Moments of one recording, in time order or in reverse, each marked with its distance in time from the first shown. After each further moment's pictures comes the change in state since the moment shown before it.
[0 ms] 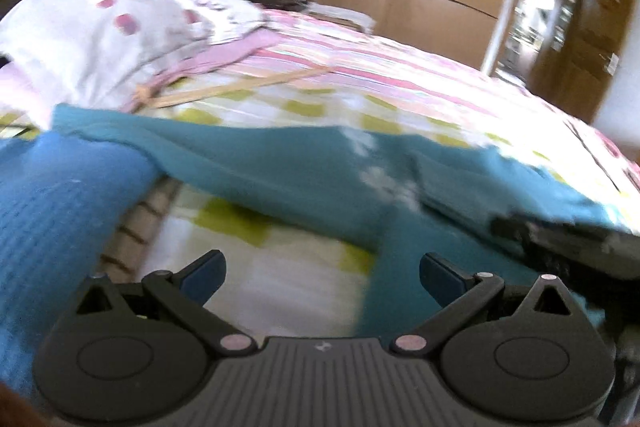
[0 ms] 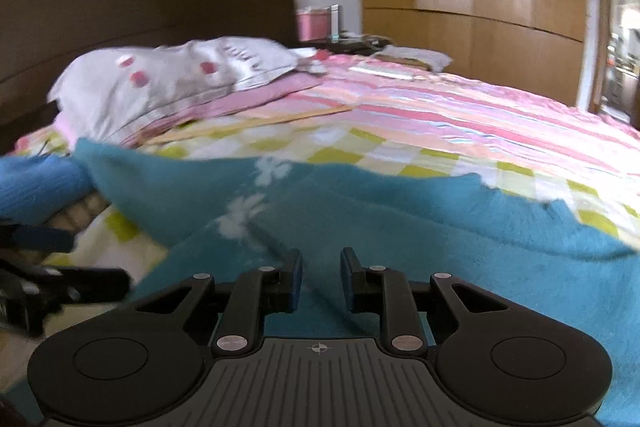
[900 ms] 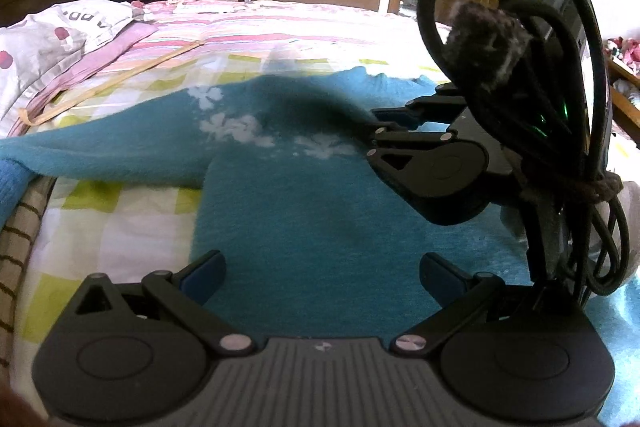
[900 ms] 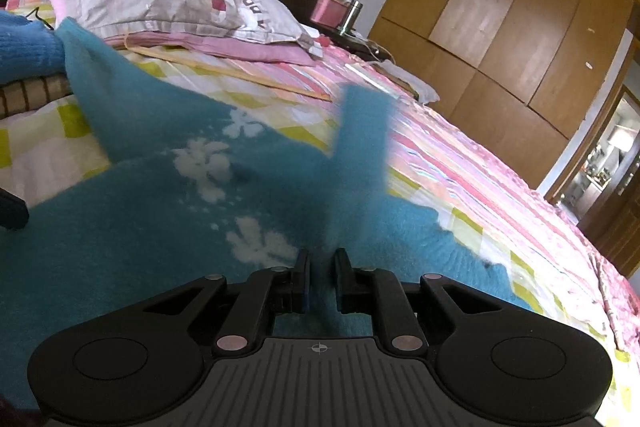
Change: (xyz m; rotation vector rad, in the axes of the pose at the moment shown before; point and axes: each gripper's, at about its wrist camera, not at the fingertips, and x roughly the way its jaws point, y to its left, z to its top) left arm -0.018 -0.081 -0.039 0.292 0.113 -0.224; right arm 0.007 0.023 -0.009 -0.418 0.022 -0.151
